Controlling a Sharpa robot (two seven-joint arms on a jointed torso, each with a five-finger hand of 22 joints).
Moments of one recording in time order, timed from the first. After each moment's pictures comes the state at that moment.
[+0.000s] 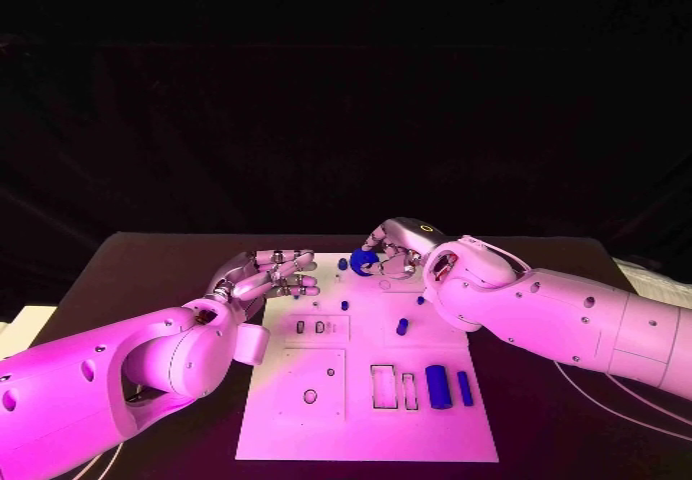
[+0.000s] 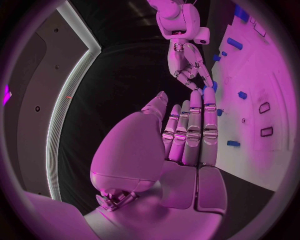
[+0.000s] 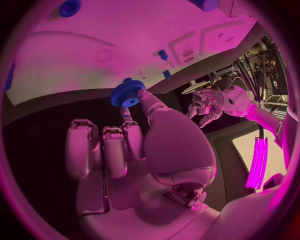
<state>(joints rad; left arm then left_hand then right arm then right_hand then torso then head) 1.16 -0.88 0.01 1.69 0.01 -0.41 0.34 1.44 -0.04 0.13 0.13 0.10 0.99 0.20 0.08 0.07 1.10 0.14 0.08 0.07 1.20 0.08 0.18 0.30 0.16 1.09 0.18 0.33 0.16 1.26 -0.63 0.00 1.35 -1.51 -0.41 -0.18 1.28 -0.02 0.22 0.02 0.25 1.03 0.14 0.13 0.07 1.45 0.03 1.37 1.31 1.47 -0.04 1.52 1.31 0.08 1.43 0.06 1.42 1.25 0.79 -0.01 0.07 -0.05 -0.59</state>
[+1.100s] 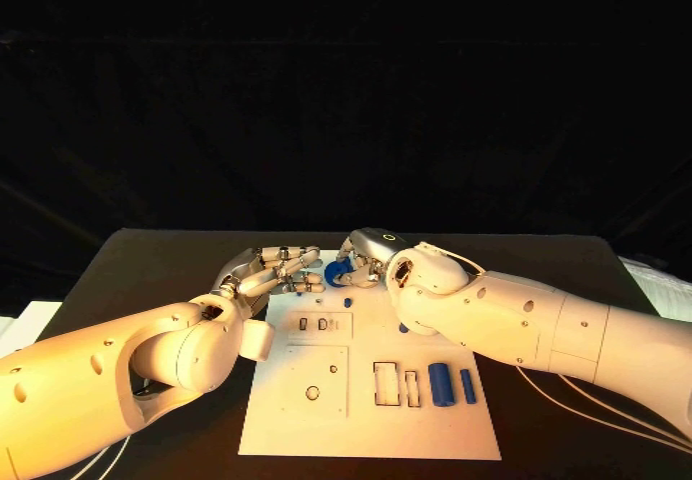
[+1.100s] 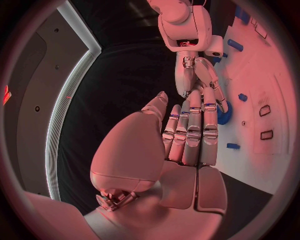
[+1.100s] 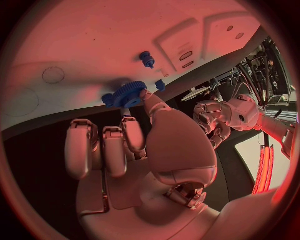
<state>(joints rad) 1.16 -0.88 0.01 1.69 0.01 -0.41 0.34 1.44 -0.04 0.13 0.12 0.10 0.99 0.20 0.08 0.07 1.10 0.14 0.07 0.07 1.20 0.08 0.18 0.30 0.16 1.09 0.18 0.33 0.16 1.24 -0.45 -0.01 1.23 -1.57 -0.35 -0.28 1.24 -0.08 0.21 0.03 0.19 1.01 0.14 0.08 0.07 1.38 0.05 1.25 1.30 1.46 -0.03 1.51 1.31 0.08 1.43 0.07 1.41 1.23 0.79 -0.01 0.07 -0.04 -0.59</state>
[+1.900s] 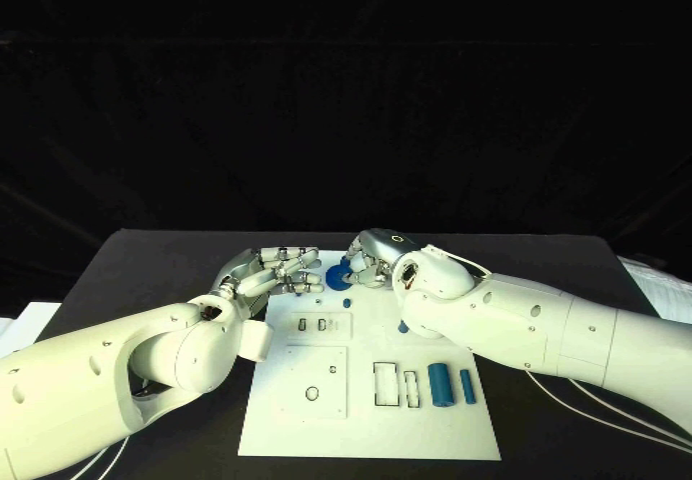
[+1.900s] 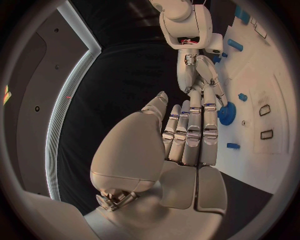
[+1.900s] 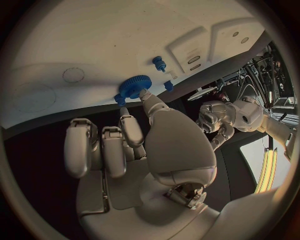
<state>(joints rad) 1.16 -0.88 0.01 1.68 0.01 -0.41 0.34 1.44 -0.04 0.13 0.12 0.10 0.99 0.20 0.08 0.07 1.10 0.14 0.07 0.07 1.20 0.08 0.17 0.30 0.16 1.09 0.18 0.33 0.16 1.23 -0.49 -0.01 1.27 -1.59 -0.39 -0.34 1.24 -0.09 0.18 0.06 0.19 0.96 0.15 0.07 0.07 1.36 0.06 1.22 1.28 1.47 -0.02 1.51 1.31 0.08 1.42 0.08 1.41 1.23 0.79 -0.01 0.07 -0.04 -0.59</state>
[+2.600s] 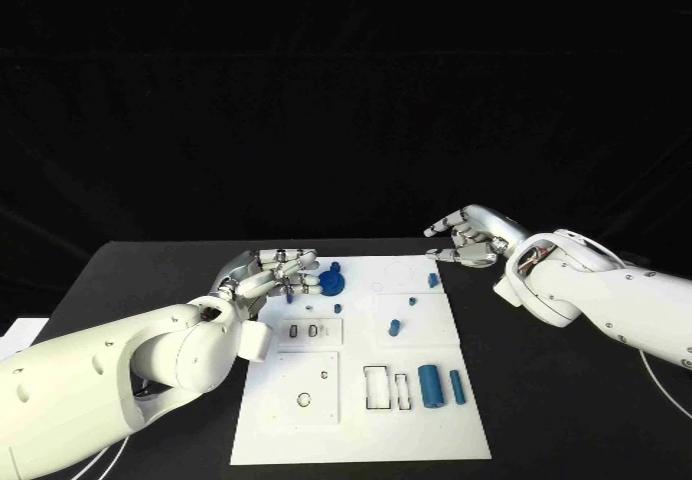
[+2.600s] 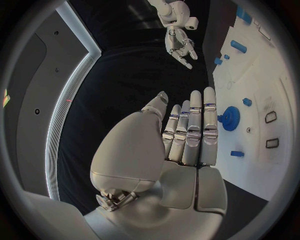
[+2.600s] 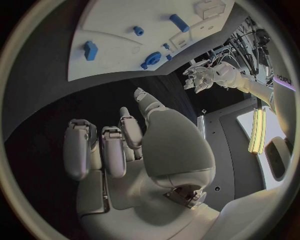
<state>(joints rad) 1.16 -0.88 0.01 1.66 0.01 -0.40 0.34 1.44 -0.04 0.14 0.12 0.10 0.99 0.20 0.08 0.07 1.10 0.14 0.07 0.07 1.20 0.08 0.17 0.30 0.16 1.09 0.18 0.33 0.16 1.28 -0.90 0.00 1.39 -1.20 -0.40 0.08 1.31 -0.09 0.19 0.02 0.22 0.96 0.15 0.07 0.07 1.37 0.06 1.24 1.29 1.47 -0.02 1.52 1.31 0.08 1.43 0.09 1.42 1.26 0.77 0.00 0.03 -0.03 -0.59</state>
